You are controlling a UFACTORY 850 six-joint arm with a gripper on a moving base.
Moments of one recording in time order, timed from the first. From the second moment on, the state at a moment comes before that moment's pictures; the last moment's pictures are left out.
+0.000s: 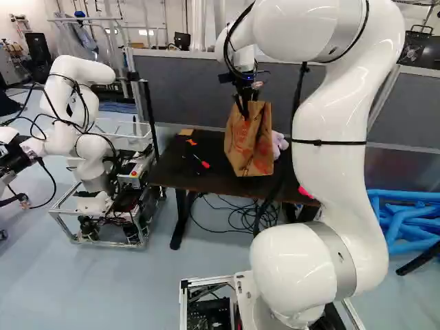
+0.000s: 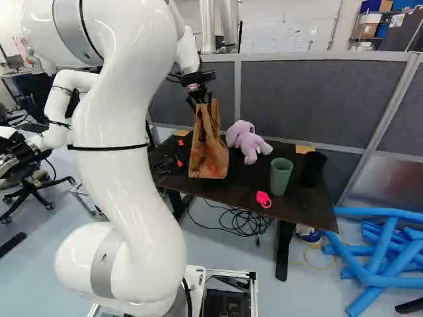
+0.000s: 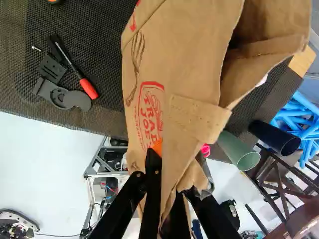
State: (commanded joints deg) arm 1.1 -24.4 -89.3 -11.5 -68.5 -1.2
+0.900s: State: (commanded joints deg) arm 1.2 -25.0 -80.8 -11.5 -56.6 -1.2
